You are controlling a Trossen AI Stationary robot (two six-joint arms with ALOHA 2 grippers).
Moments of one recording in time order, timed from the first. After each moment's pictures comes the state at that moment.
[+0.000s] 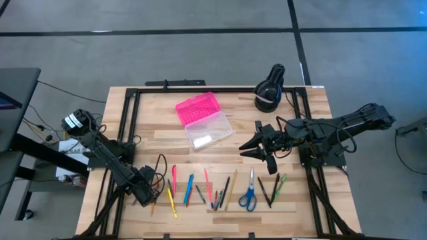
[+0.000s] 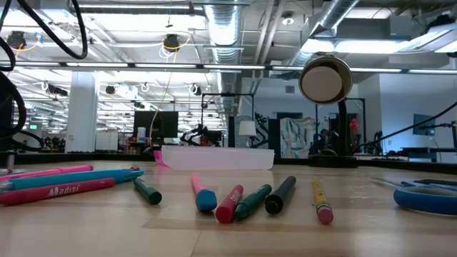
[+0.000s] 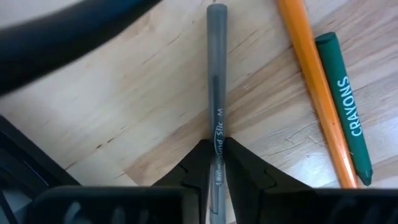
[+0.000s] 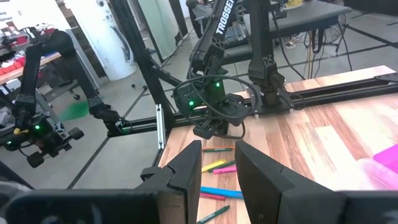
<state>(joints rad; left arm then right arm) -0.83 1.48 0.64 -0.71 0.08 -1.81 0.26 1.06 0.91 -0.03 0.03 0.25</state>
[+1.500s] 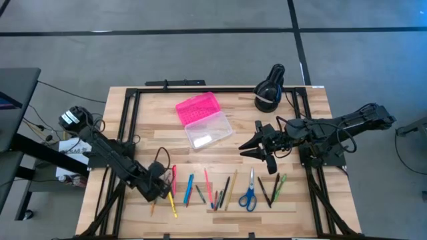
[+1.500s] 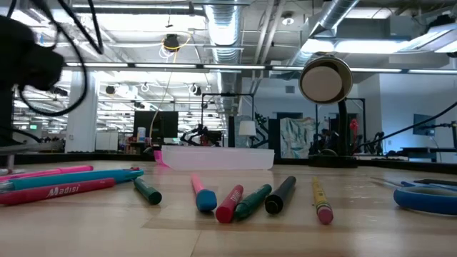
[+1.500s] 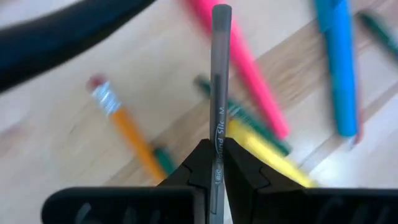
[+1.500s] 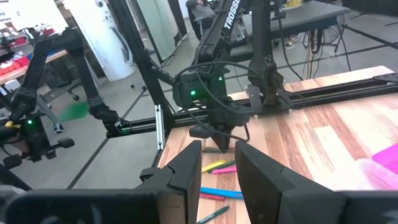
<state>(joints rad) -0.71 1.37 0.64 -0.49 -0.19 -1.71 0.26 1.06 0.91 -0.03 0.03 0.25</state>
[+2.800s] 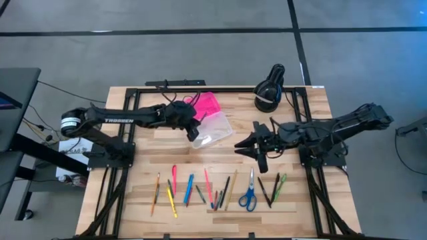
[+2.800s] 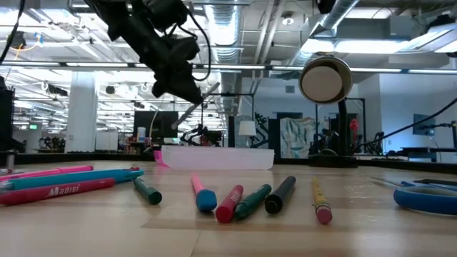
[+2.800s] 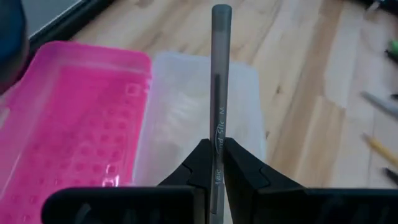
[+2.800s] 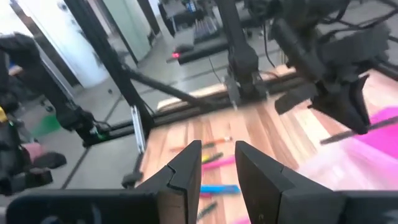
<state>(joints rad) 0.27 1.40 0.87 -0.18 -0.05 -0.24 0.26 1.13 0.91 -0.01 0.14 0.34</state>
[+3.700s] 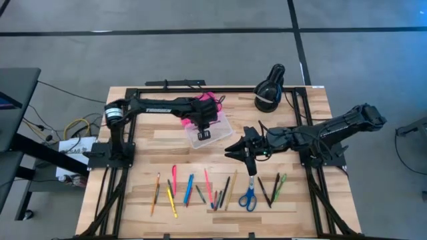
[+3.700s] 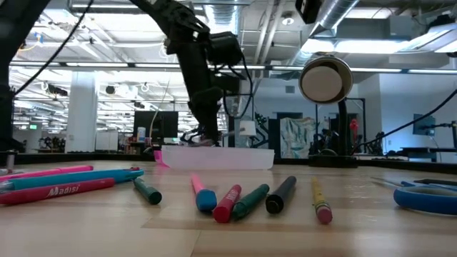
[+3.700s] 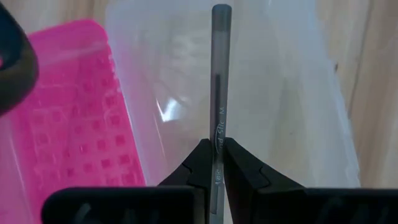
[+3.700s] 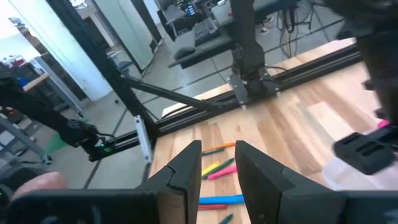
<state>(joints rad) 0.31 1.92 1.40 -0.66 -0.03 0.15 0.26 1.26 0.91 0.14 0.13 0.44</state>
